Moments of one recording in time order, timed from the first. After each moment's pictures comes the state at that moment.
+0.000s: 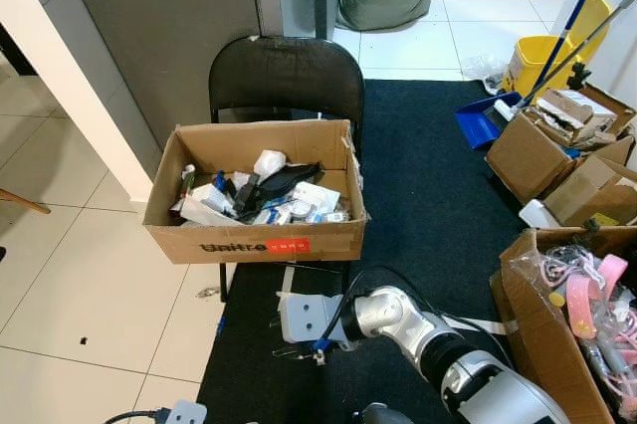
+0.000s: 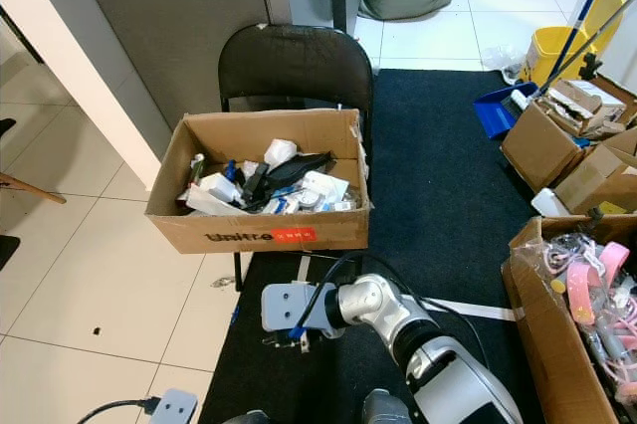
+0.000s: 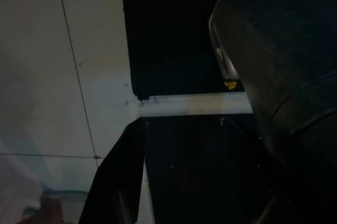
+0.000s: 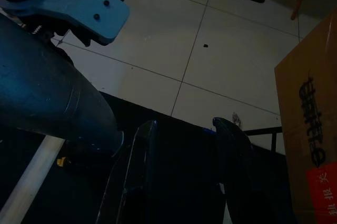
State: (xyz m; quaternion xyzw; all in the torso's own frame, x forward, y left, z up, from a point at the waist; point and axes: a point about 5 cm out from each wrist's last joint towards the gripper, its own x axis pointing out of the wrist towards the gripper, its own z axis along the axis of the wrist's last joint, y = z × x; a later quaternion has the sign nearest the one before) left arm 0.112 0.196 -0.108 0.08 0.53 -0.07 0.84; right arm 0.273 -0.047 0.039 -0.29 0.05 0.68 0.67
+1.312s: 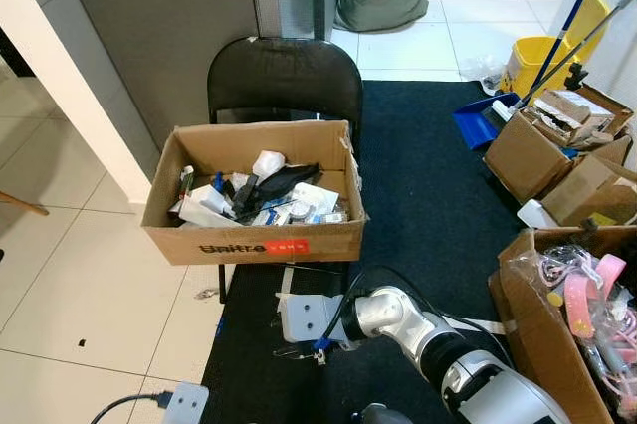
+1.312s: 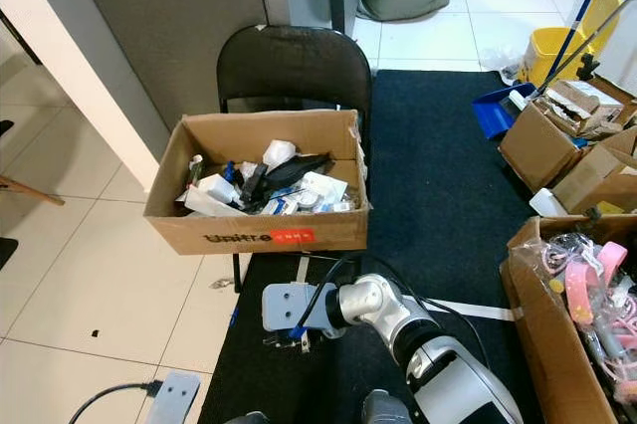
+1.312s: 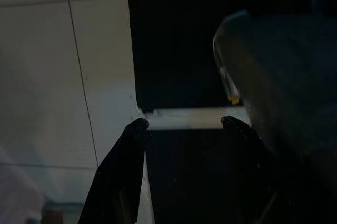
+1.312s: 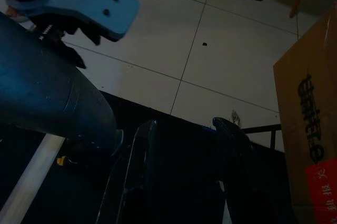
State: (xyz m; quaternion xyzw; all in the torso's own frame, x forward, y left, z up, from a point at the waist) left arm 0.116 0.198 -0.106 0.08 0.52 -0.06 0.85; right arm 0.273 -0.048 0.039 -0.29 0.06 0.68 0.67
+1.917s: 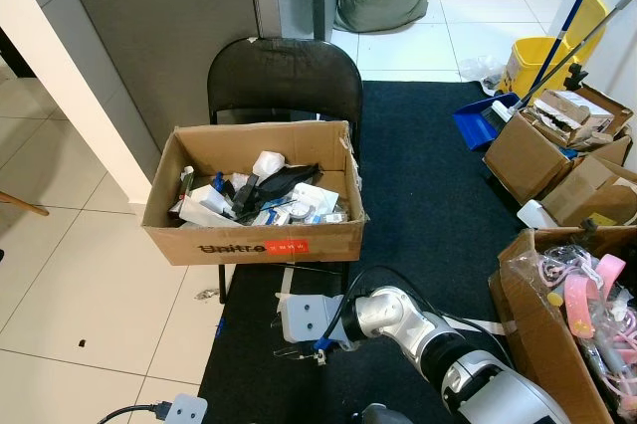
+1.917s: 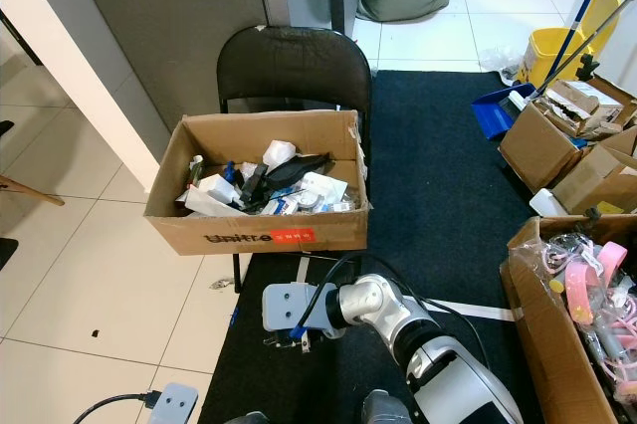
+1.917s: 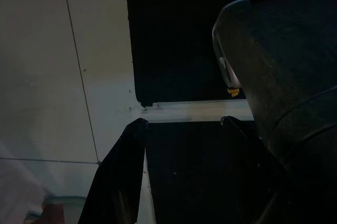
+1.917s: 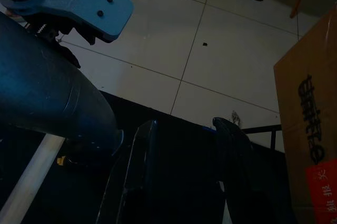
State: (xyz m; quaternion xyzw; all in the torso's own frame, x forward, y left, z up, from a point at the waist) left arm 0.114 0.194 -0.107 0.08 0.52 -0.07 0.85; right arm 0.273 -0.048 0.039 -0.29 0.06 0.68 0.67
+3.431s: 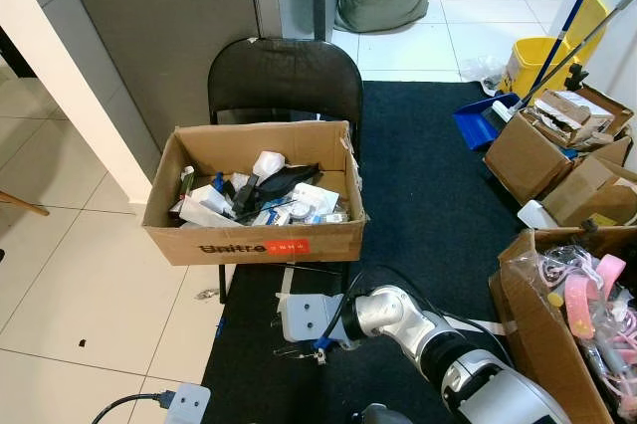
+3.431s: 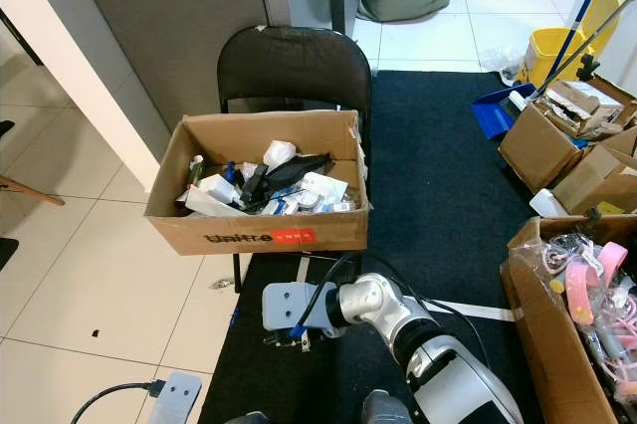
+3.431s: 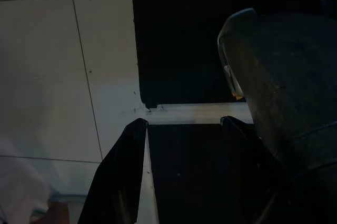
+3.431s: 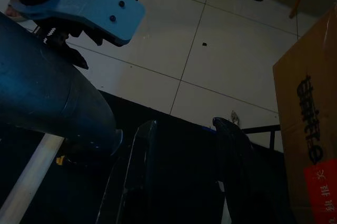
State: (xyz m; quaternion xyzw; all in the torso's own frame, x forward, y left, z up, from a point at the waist) left arm 0.127 0.191 -0.105 0.09 0.52 -0.06 0.84; right arm 0.274 -0.048 0.040 -0.30 0.06 0.68 0.66
